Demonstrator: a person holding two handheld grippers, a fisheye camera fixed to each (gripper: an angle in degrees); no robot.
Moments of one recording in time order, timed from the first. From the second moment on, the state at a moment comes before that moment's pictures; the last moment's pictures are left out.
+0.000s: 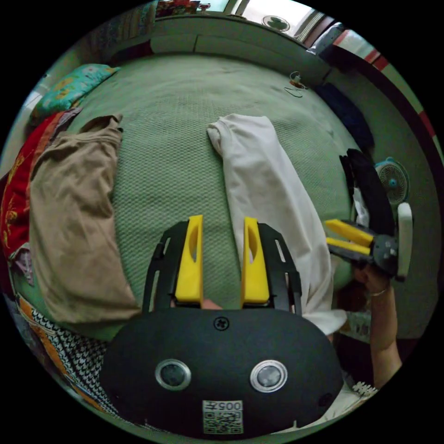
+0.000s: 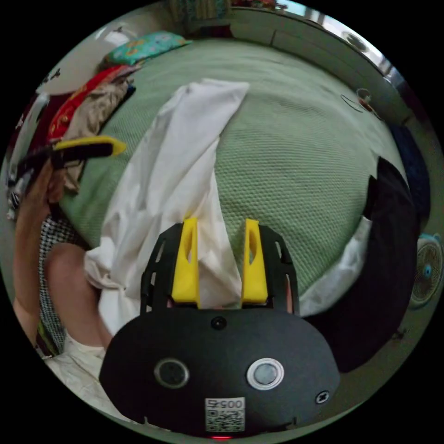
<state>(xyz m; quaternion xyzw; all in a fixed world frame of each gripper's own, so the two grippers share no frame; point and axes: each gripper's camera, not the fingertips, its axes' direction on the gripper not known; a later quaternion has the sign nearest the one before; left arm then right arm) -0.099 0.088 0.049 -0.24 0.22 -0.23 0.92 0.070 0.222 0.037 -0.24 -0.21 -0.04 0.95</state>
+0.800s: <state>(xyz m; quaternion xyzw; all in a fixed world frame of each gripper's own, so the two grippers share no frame) -0.167 0.055 0.141 -0.19 0.23 -0.25 0.92 0.122 0.098 -0.032 -0.12 -0.14 0.06 0.98</state>
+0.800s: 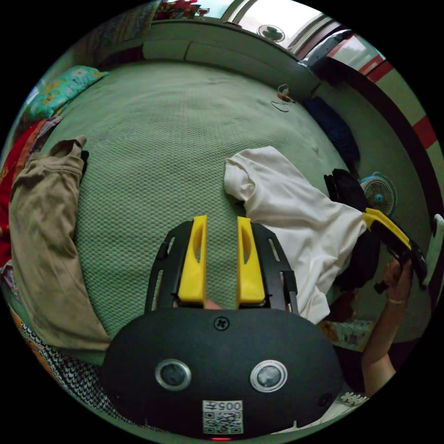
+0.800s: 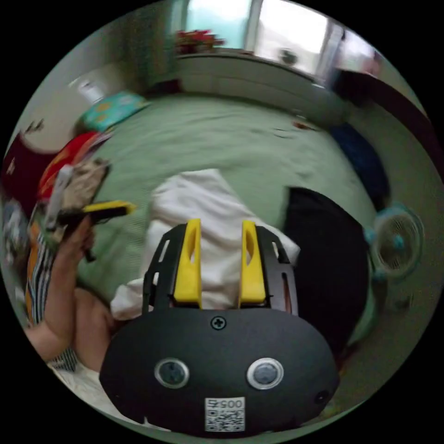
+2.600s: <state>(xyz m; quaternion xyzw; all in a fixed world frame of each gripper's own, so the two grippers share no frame) -0.249 0.045 0.215 -0.17 0.27 -0.28 0.90 0.064 -0.171 0.094 -0.06 -0.22 0.04 0.97</state>
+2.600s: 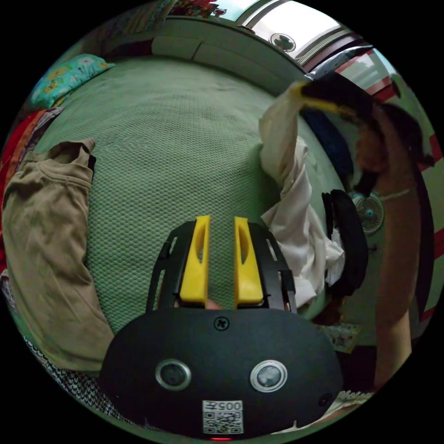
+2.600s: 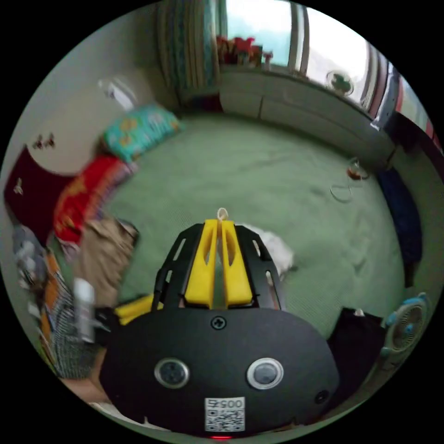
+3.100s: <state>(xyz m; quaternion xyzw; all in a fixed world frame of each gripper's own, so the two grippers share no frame) -0.228 0.054 0.194 -0.21 0.24 -0.27 0.91 0.087 -0.146 0.147 -0.12 -0.26 0.05 0.96</state>
